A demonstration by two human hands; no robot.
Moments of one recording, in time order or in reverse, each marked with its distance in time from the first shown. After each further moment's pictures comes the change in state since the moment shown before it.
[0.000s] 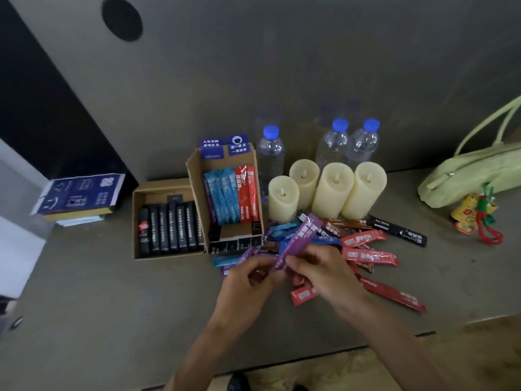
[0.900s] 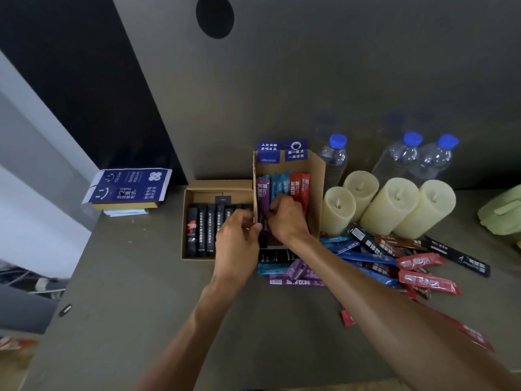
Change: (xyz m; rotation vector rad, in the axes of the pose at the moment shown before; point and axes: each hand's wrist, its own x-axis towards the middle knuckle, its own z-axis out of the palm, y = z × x) left_hand 0.078 -0.021 -0.106 0.239 0.395 0.041; right_hand 0.161 -0.047 0.141 -0.543 0.157 -0.152
